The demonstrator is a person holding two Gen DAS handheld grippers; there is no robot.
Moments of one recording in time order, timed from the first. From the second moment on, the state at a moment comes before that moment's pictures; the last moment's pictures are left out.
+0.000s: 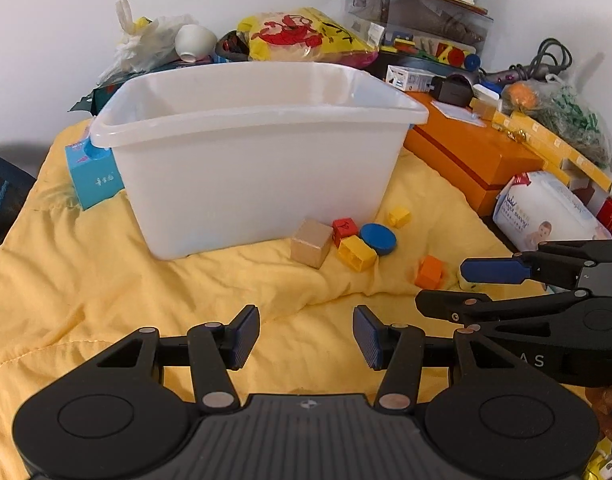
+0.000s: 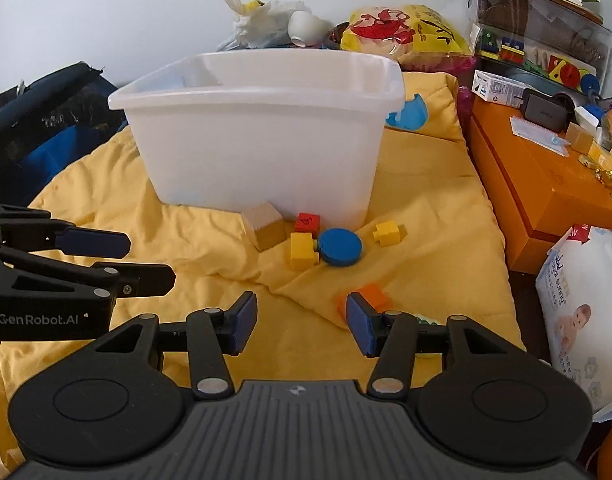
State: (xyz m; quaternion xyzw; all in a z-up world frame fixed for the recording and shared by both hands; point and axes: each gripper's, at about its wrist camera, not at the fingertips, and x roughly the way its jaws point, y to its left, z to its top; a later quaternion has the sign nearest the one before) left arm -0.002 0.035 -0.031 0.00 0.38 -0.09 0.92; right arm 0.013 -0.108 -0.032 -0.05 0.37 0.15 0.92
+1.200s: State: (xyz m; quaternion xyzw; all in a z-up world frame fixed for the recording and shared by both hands) left arm 0.047 0.009 -0.040 0.03 0.39 -0.13 0.91; right arm 0.073 -0.134 -0.059 0.05 0.44 0.13 0.88
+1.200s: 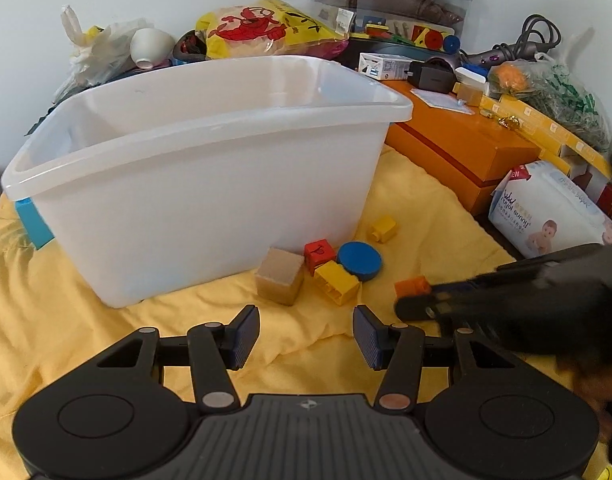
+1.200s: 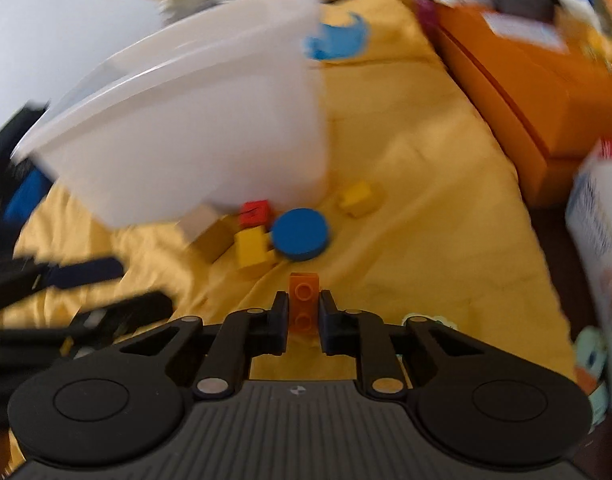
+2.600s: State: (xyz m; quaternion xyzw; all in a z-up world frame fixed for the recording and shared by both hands) left arm -0.030 0.040 -0.074 0.04 0.43 -0.16 0.89; right arm 0.003 -0.077 -0.074 -0.15 0.42 0.19 0.88
